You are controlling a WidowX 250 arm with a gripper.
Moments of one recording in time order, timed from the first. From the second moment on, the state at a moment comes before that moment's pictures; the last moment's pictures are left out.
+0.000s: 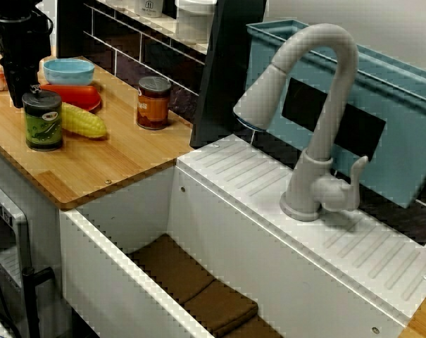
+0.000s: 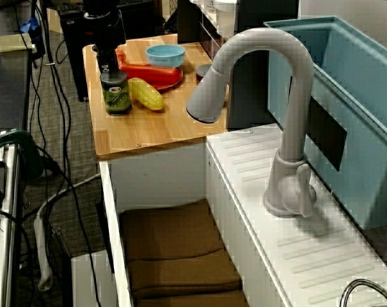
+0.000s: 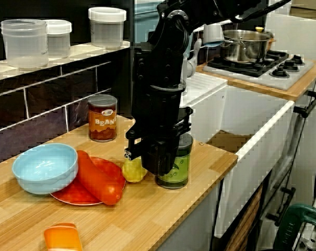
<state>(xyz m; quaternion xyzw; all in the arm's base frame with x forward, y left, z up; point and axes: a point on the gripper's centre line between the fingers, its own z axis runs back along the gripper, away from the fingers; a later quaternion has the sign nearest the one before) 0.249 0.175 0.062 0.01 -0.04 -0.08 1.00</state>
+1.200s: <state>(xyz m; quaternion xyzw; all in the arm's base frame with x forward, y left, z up) 0.248 0.139 0.052 0.01 -0.03 -0.07 1.00</state>
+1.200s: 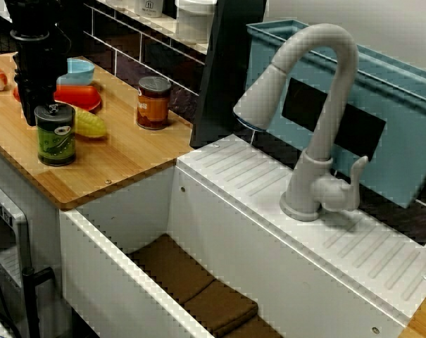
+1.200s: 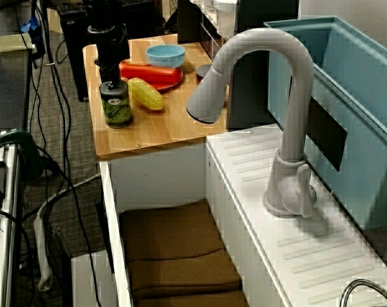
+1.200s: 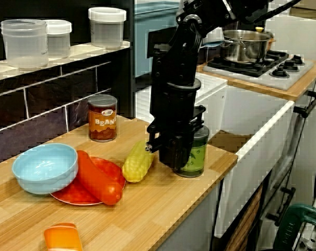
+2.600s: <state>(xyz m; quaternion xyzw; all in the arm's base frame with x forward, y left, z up) 0.234 0.116 0.052 0.03 -0.03 -0.08 1.00</state>
